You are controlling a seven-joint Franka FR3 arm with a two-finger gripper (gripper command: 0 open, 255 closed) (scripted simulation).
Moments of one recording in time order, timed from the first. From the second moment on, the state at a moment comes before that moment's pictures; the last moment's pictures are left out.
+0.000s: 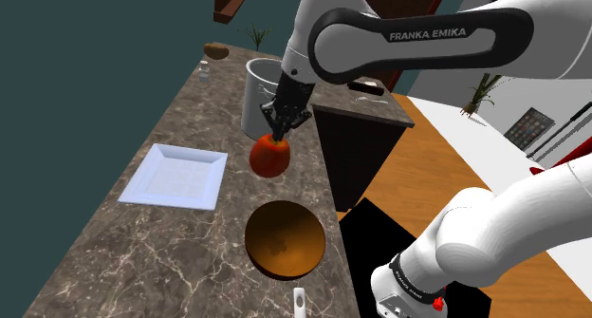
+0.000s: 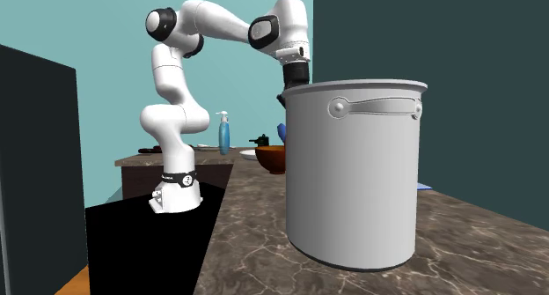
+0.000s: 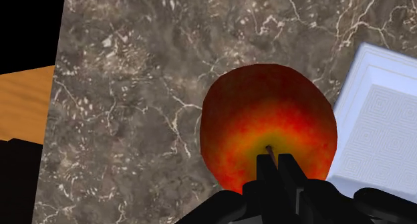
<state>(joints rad) 0.05 -0.32 0.23 -2.28 0.13 2.04 0.63</state>
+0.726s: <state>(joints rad) 0.04 -0.34 0.22 -2.15 0.13 1.89 0.64</state>
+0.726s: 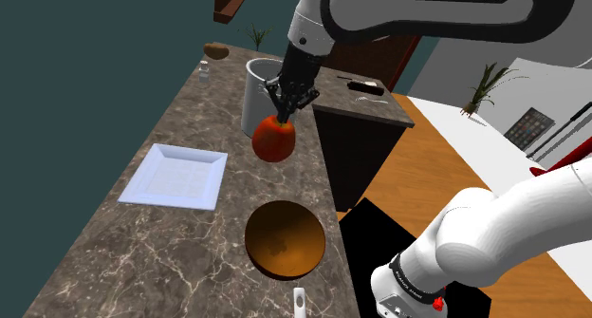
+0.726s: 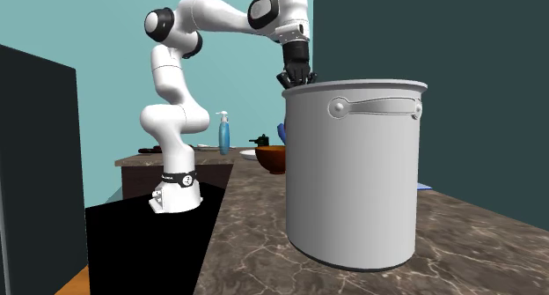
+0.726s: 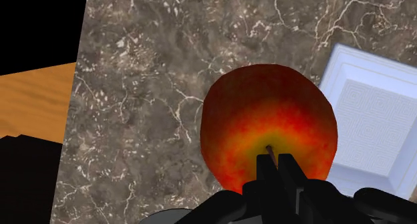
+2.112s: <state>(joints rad) 0.17 -0.68 0.36 -2.15 0.26 1.59 0.89</state>
